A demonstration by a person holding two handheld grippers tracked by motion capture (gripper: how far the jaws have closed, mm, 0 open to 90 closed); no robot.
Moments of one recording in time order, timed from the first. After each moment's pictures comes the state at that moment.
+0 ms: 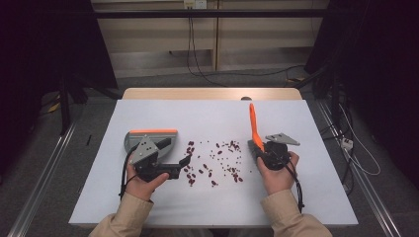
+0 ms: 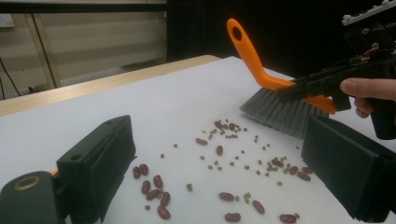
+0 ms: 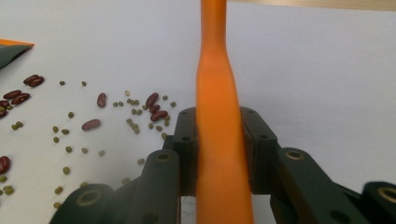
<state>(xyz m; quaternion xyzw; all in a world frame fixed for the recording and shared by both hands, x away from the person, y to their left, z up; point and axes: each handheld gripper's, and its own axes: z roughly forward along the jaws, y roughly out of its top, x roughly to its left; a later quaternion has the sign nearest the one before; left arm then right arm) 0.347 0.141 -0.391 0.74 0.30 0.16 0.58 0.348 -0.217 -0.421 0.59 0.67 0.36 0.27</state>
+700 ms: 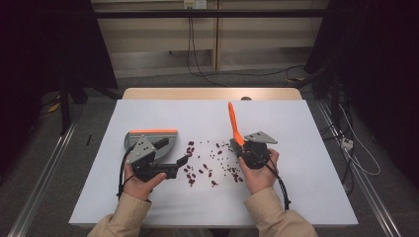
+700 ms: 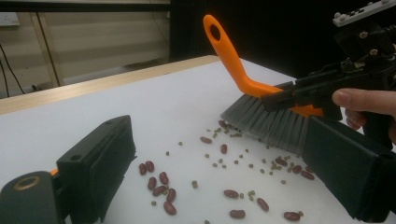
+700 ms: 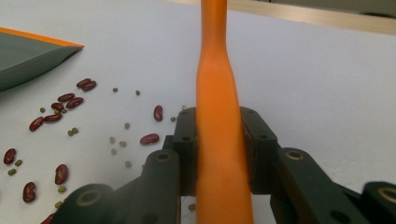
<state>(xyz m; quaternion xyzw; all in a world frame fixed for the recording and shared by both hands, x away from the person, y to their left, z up) 0.347 0.149 -0.390 0.74 0.30 0.16 0.58 0.355 -0.168 -0.417 0.55 0.70 0.37 0.28</state>
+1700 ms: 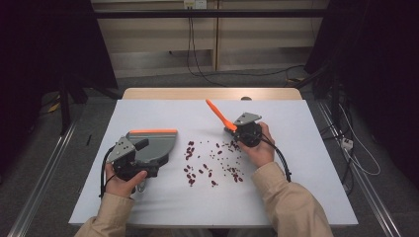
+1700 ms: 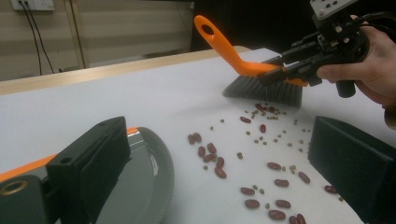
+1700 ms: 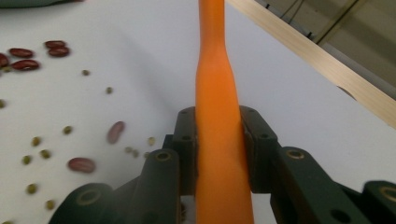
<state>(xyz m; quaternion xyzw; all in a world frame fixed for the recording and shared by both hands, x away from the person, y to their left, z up) 0.356 0.200 -0.401 0.73 0.34 0.17 0.56 0.436 -0.177 -0.427 0.35 0.83 0.33 0.28</state>
